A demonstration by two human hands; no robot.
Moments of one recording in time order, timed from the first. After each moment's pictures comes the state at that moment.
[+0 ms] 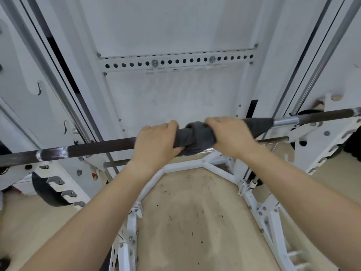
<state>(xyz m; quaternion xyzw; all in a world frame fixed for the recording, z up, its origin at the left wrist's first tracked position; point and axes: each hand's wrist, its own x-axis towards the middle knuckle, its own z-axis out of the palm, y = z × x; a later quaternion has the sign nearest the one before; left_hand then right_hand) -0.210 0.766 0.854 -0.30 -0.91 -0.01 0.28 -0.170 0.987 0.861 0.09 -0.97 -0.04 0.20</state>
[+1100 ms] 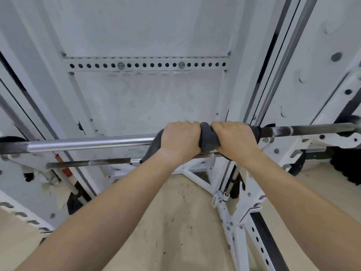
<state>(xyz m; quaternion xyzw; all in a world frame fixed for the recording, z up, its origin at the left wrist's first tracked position) -0.171 1.108 0.863 -0.28 -0.93 0.04 0.22 -0.142 1.281 0.846 0.11 -0.94 -0.10 0.30</state>
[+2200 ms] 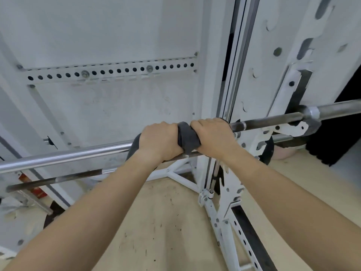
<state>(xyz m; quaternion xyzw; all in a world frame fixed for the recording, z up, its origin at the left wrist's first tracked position) -0.170 1.173 0.866 -0.30 -0.94 0.03 0.17 -0.123 1.343 0.850 0.09 -0.96 -0.07 0.27</state>
